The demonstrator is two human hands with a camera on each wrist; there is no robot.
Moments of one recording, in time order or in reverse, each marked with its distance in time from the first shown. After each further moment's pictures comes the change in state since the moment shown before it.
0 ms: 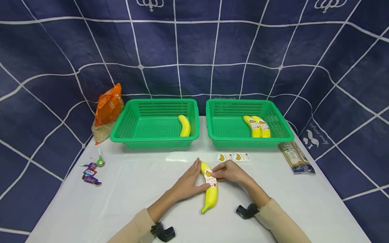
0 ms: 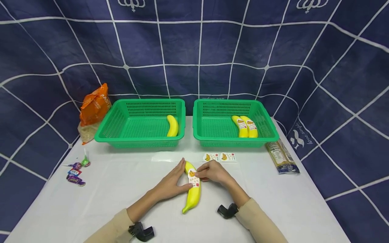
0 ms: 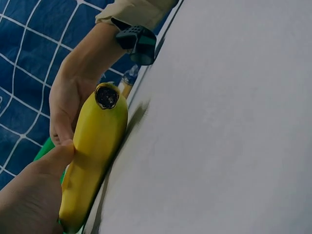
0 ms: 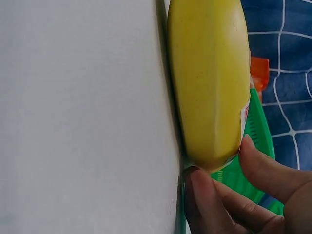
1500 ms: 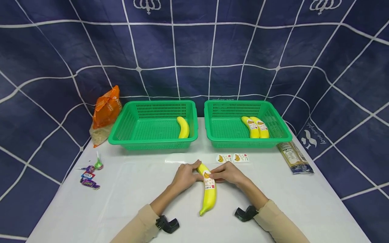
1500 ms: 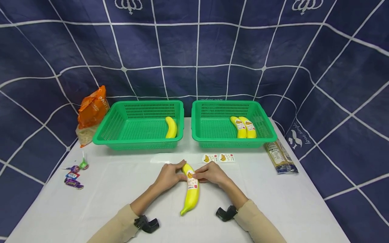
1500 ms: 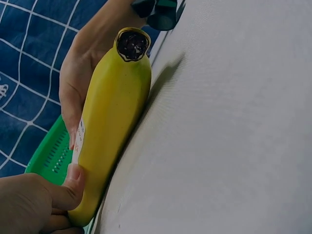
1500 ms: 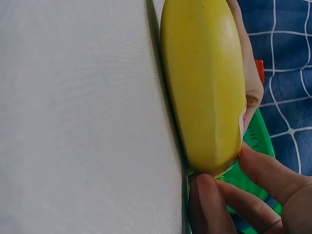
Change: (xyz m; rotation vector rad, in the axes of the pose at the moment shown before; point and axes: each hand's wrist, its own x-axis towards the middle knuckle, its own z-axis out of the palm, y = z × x) left_hand 0.026 0.000 -0.015 -0.080 0.217 -0.027; right_hand 0.001 0.003 0.003 0.097 0.015 -0.013
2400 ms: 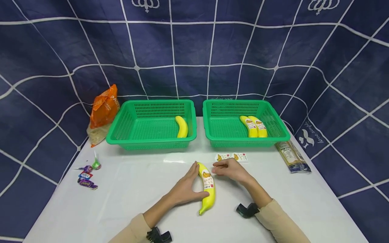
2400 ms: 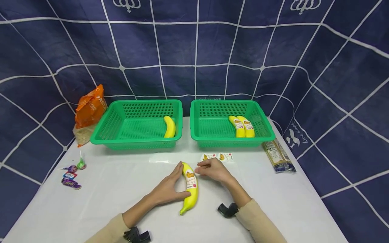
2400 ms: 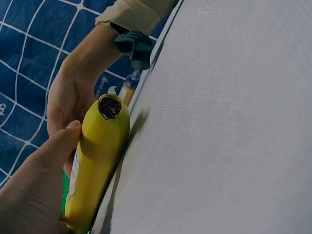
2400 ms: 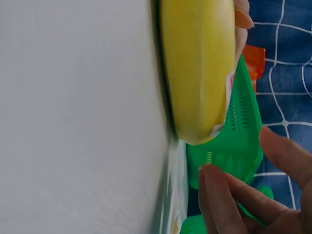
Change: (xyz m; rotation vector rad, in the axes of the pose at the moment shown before) left_hand -0.040 0.000 0.008 0.002 -0.217 0.028; right_hand -0.010 -0.008 -0.011 -0.105 0.079 -0.021
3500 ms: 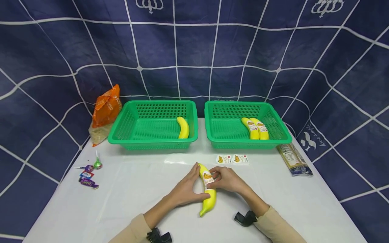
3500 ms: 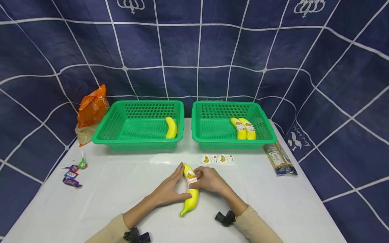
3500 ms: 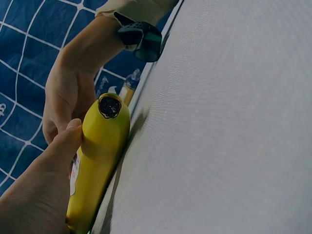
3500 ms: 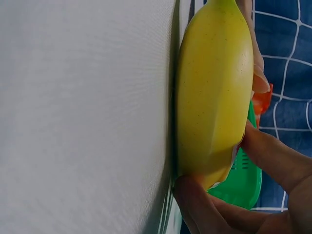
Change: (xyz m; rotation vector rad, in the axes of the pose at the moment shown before) left_hand 0.000 -0.001 0.000 0.013 -0.005 -0.007; right_hand -0.009 -0.012 0.026 -0.331 -0.027 -0.075
